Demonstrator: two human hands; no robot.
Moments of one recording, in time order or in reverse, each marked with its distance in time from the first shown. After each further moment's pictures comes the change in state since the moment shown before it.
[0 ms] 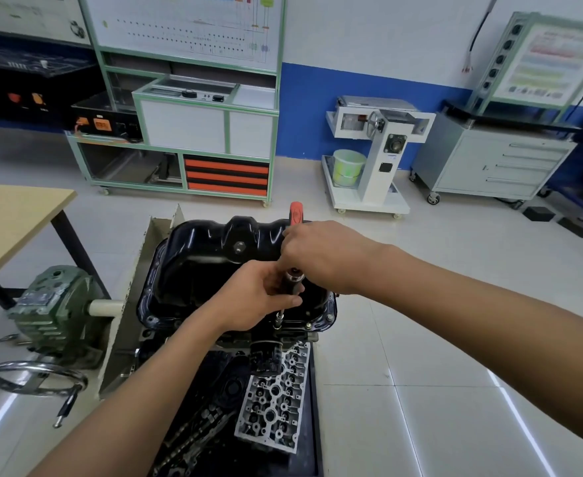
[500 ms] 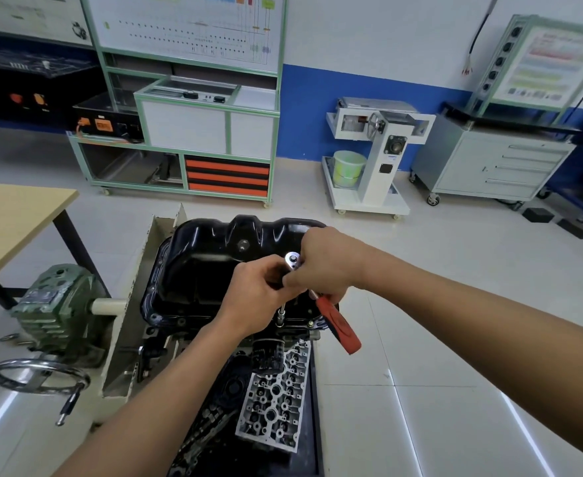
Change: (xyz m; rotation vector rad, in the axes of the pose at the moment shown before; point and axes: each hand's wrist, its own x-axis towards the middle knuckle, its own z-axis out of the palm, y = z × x) left_hand 0.001 -0.021 0.016 0.069 0.307 0.156; right_hand 0.008 -0.002 0.019 0.685 -0.107 0.503
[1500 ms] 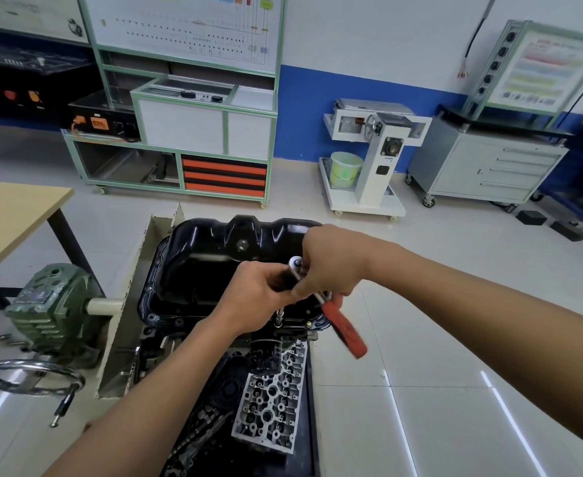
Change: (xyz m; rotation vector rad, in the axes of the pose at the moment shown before) left_hand 0.004 -0.002 -0.005 -0.015 -0.160 0.007; right_hand -0.007 0.001 -0.014 -0.164 -0.122 -0.066
